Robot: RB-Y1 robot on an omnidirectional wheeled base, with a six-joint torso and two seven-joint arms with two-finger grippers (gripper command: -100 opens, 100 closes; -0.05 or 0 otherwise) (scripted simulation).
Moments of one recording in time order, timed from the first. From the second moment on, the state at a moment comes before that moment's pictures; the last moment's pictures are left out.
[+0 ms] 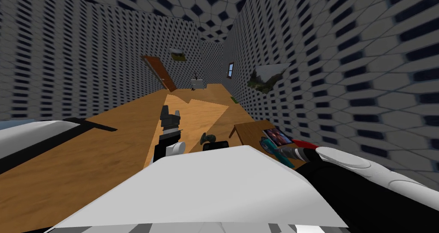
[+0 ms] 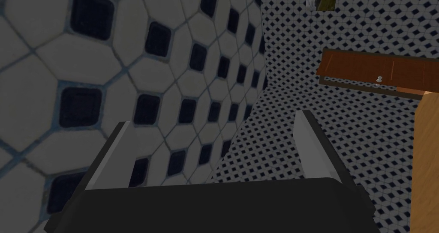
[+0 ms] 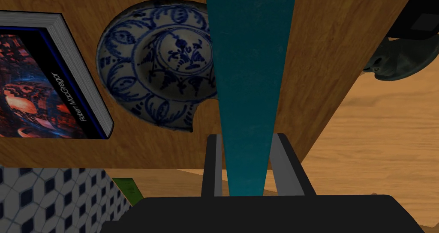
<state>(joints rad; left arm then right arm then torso) 0.55 -0.02 -0.02 -2.26 0.07 -0.35 -0.11 1.01 -1.37 -0.10 -1.38 0.96 -0.64 -0.39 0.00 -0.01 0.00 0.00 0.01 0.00</state>
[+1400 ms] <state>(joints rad) 0.55 -0.02 -0.02 -2.26 0.07 -0.35 -0.11 1.00 -1.47 -0.20 -1.37 1.01 -0.71 -0.47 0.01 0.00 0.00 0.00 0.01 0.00</state>
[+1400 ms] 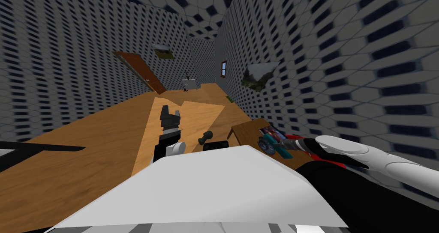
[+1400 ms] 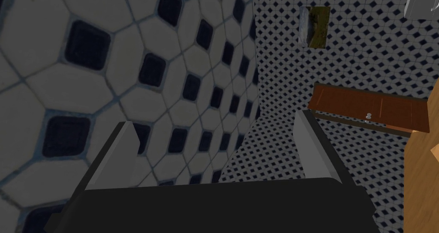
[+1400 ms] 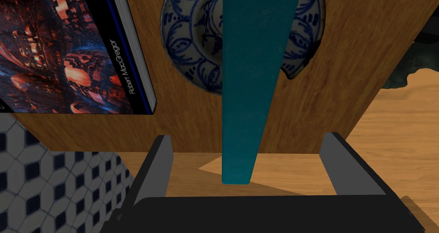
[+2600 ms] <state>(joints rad) 0.55 -0.02 -0.02 -2.26 0.07 -0.35 -0.11 1.01 -1.59 -0.28 -1.39 0.99 -0.80 -0.55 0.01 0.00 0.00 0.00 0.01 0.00</state>
